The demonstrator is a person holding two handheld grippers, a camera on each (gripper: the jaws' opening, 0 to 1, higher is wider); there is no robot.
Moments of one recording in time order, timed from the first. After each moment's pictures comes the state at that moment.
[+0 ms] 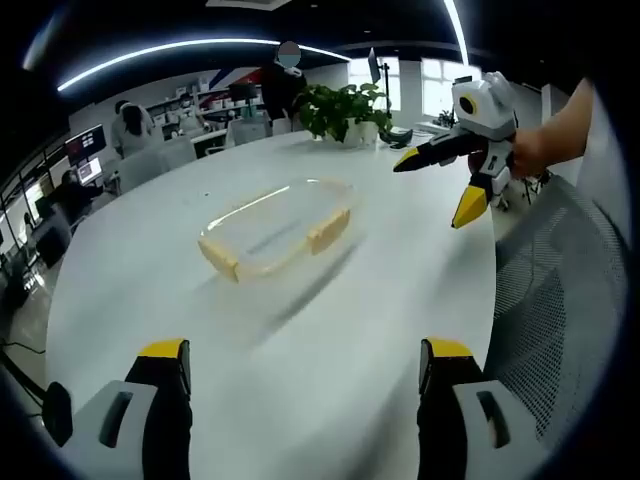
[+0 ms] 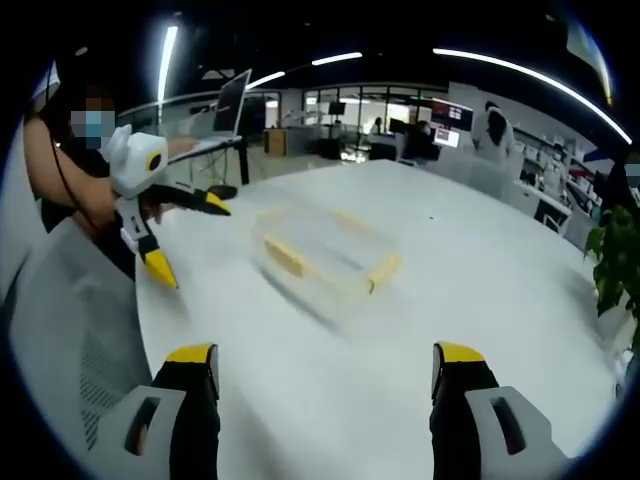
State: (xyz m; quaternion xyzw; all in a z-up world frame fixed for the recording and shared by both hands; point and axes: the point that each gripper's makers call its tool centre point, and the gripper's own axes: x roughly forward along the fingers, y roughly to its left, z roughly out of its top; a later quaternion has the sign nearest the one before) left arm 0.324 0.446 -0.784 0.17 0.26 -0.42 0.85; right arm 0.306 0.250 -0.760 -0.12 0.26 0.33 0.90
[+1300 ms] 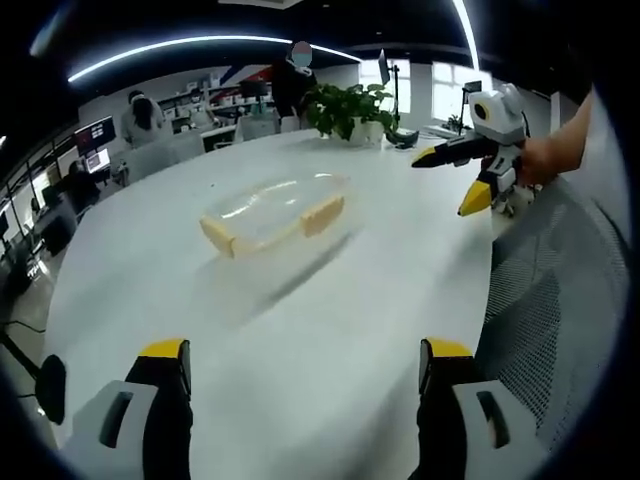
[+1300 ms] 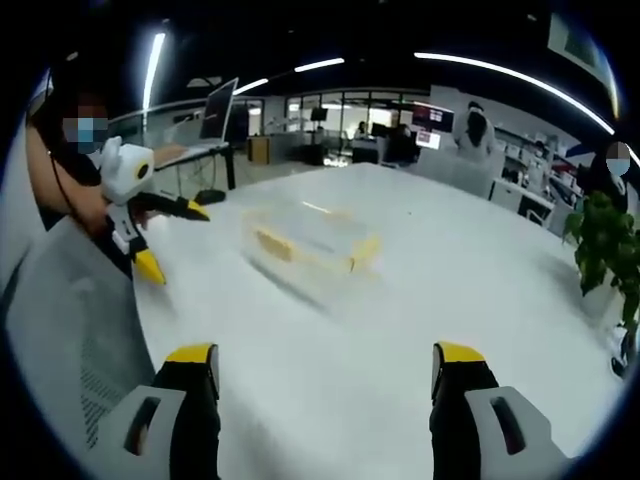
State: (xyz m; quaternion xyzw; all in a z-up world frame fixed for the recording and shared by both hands) left arm 0.307 0.456 -0.790 0.17 0.27 -0.40 0.86; right arm 0.290 0.226 -0.760 -0.11 0.25 0.30 0.92
